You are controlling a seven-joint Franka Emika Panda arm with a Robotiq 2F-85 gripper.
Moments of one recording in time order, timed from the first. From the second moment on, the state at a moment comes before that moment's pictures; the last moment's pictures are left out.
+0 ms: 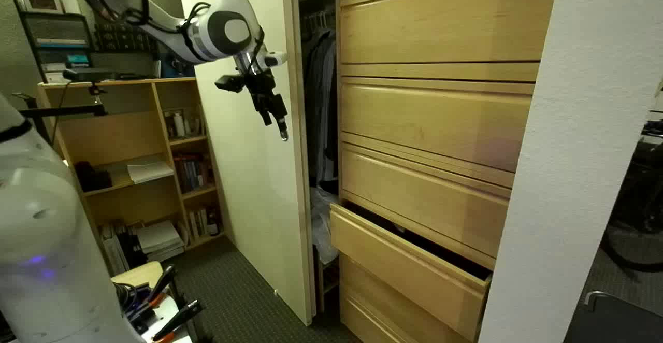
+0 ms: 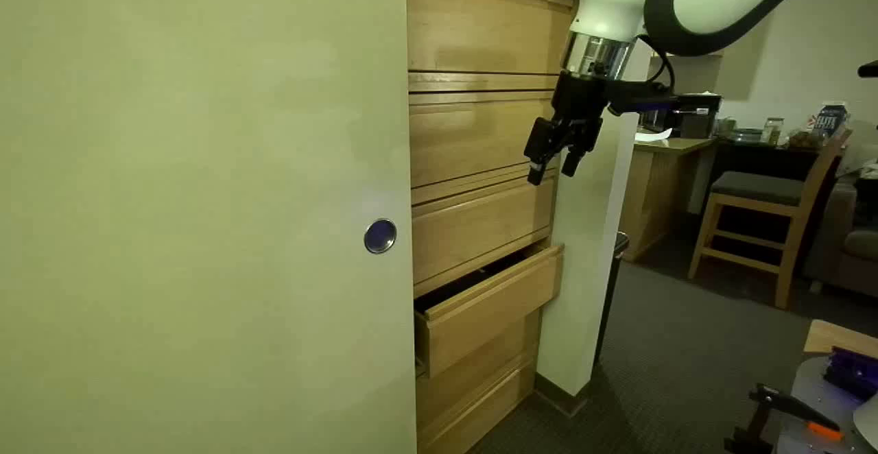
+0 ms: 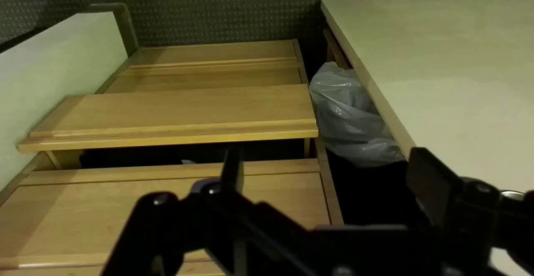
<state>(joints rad) 0.06 -0.26 0.33 -2.30 -0.03 2.29 0.48</state>
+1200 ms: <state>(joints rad) 0.07 -0.26 0.27 -2.31 -0.08 2.29 0.46</state>
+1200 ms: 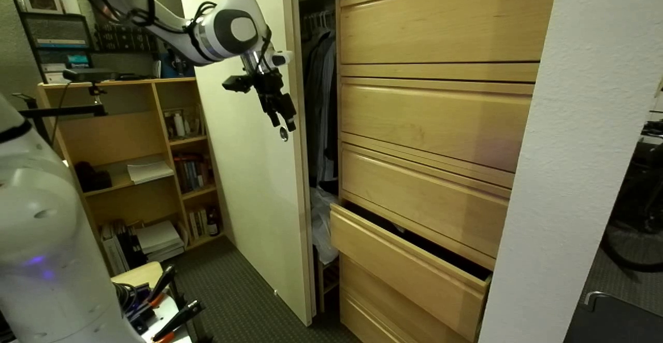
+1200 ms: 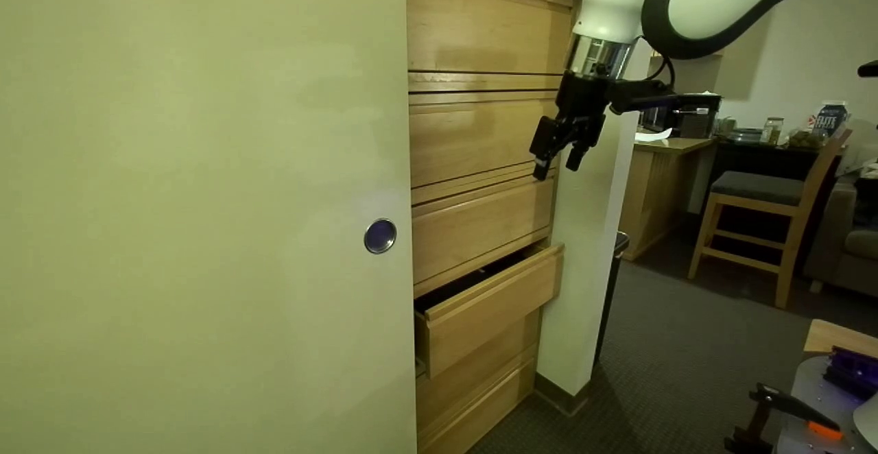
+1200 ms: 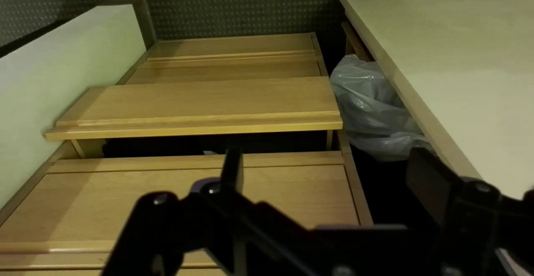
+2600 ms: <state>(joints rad) 0.03 -0.12 0.05 -2.27 -0.29 2.37 0.07</state>
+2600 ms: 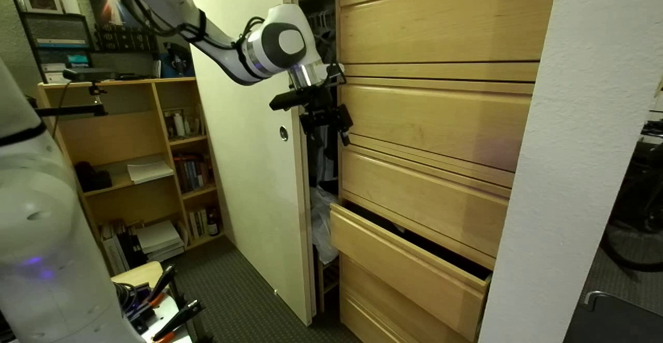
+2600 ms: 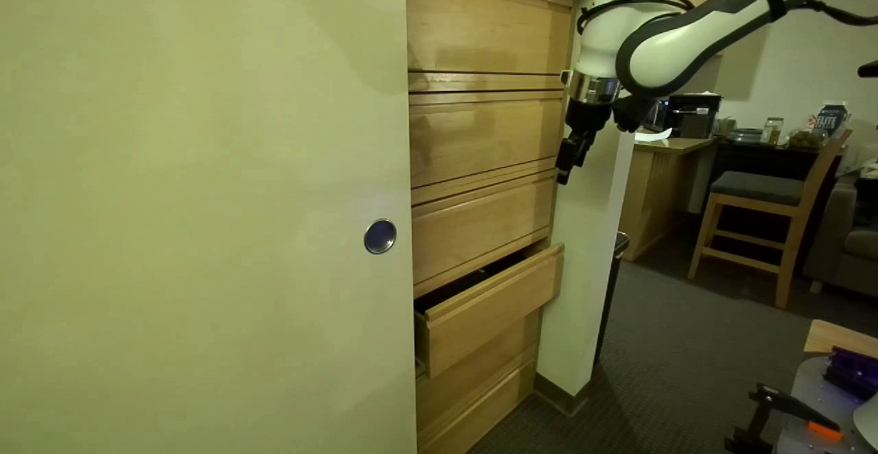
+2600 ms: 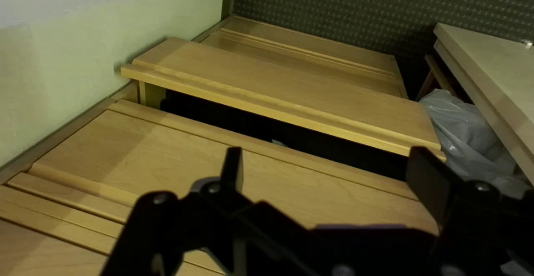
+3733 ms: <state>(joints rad) 0.03 0.08 -0.01 -2.11 -0.28 2.38 0.02</state>
